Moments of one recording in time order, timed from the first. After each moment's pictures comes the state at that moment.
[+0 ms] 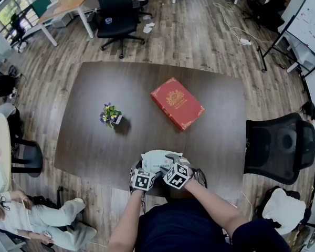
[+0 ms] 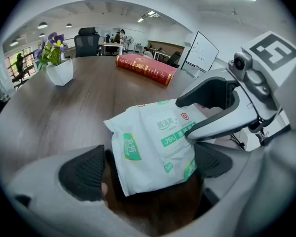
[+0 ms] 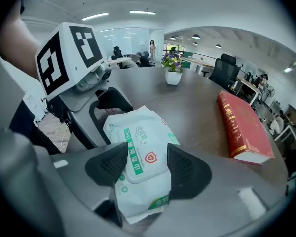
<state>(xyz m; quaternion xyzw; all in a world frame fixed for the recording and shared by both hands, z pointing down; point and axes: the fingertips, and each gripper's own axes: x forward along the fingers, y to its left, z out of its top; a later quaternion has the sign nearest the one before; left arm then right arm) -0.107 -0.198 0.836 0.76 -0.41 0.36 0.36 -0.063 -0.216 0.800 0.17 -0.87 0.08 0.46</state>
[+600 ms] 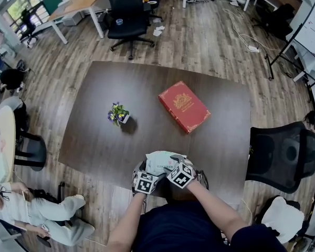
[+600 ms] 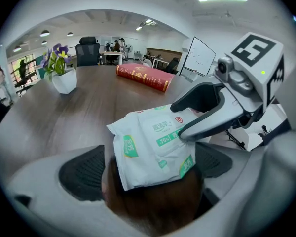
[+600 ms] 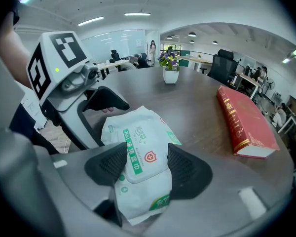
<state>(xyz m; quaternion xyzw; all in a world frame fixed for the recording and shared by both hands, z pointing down) -0.106 -0.195 0.823 0.78 -0.42 0.34 0.33 -0.059 -0.218 0.803 0.18 -0.87 0.11 0.45</state>
